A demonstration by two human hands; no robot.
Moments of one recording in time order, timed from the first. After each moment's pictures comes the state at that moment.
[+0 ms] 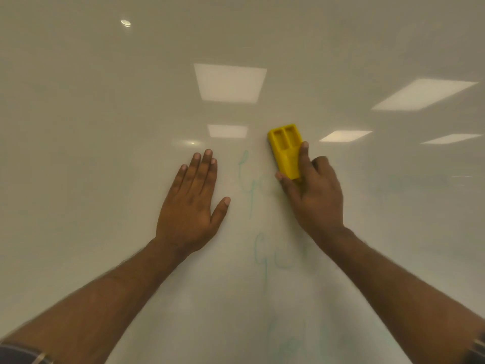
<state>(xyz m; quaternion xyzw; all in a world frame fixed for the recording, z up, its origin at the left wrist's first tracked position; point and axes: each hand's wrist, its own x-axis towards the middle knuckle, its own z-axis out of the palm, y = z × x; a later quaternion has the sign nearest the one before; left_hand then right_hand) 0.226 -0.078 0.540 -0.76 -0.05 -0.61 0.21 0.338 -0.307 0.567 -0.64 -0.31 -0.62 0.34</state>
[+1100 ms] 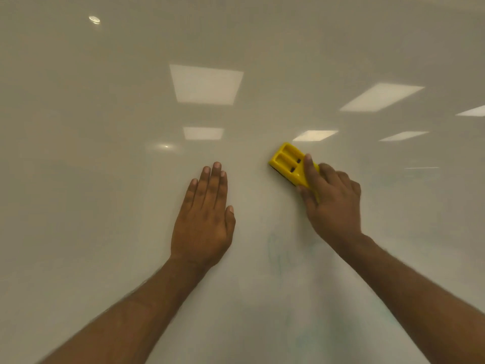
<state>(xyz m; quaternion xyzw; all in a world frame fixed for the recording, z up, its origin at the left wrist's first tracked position) 0.229 -0.073 0.530 -0.74 -0.02 -0.64 0.20 0.328 -0.312 0.551 -0.68 -0.23 -0.66 0.23</state>
